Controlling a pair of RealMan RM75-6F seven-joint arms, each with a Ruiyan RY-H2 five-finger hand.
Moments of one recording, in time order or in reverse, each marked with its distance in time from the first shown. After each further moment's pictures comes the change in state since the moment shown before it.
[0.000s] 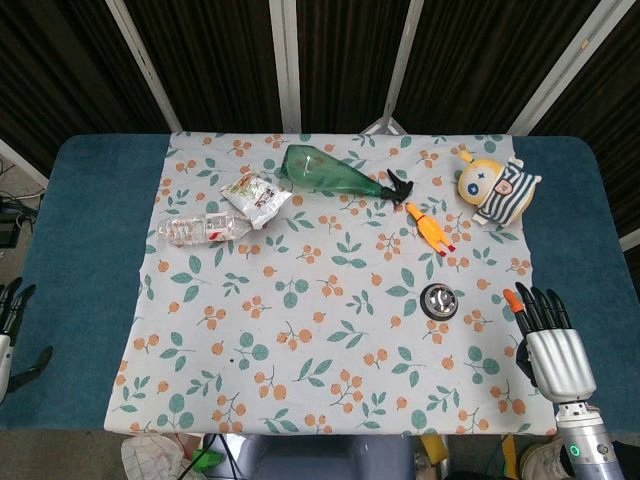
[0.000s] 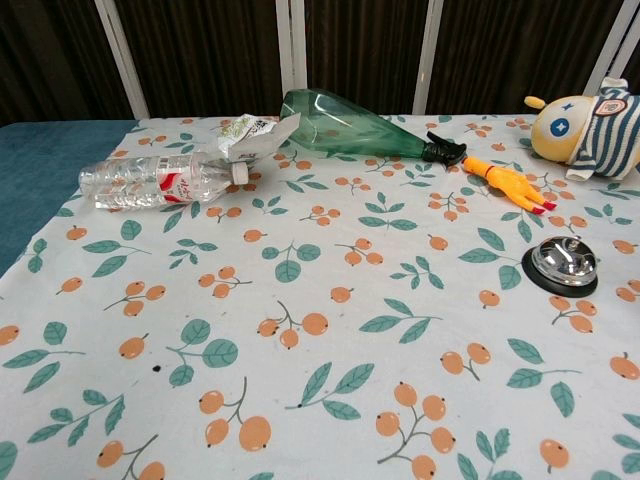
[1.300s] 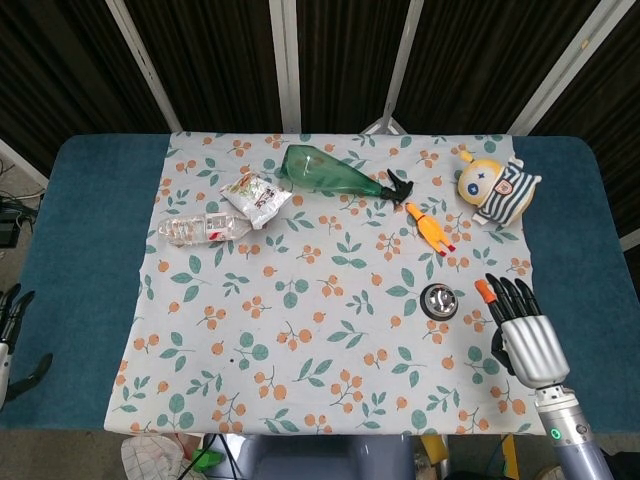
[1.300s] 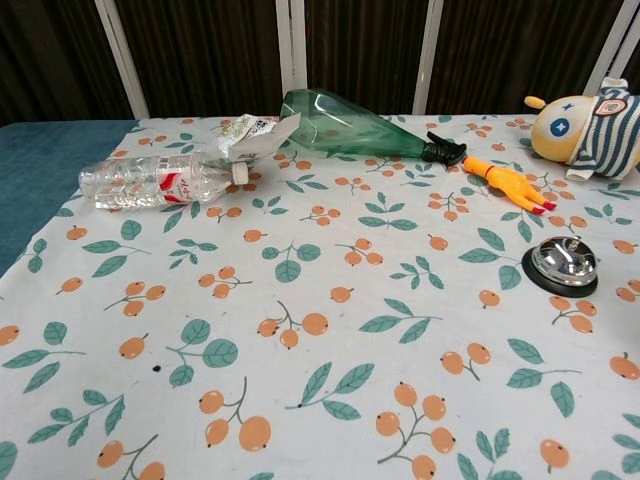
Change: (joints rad) left arm 0.025 0.006 0.017 -0.027 0.027 0.031 0.004; right arm 0.078 -0.025 0.028 -0.011 -0.007 -0.087 0.057
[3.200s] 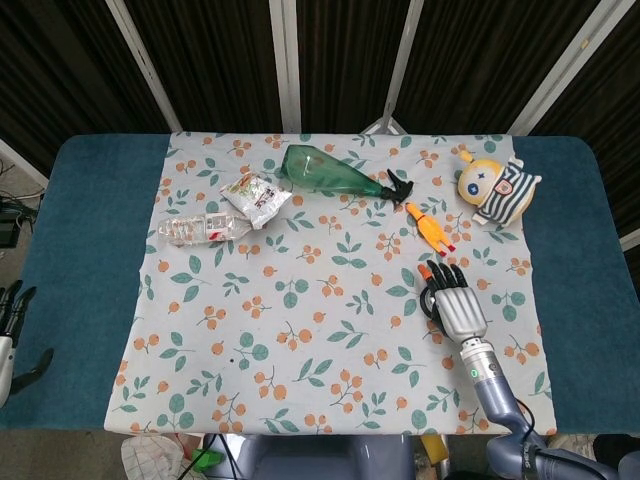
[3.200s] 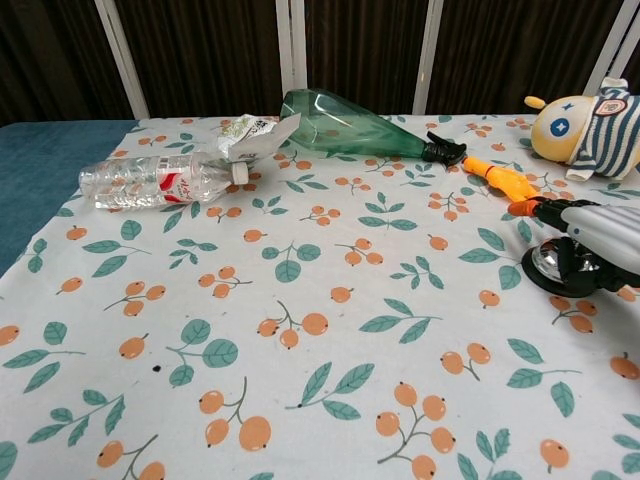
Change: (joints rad) left arm -0.014 -0.014 -0.017 -0.003 -0.039 -0.031 0.044; right arm 0.242 -0.438 0.062 0.469 0.253 -0.279 0.007
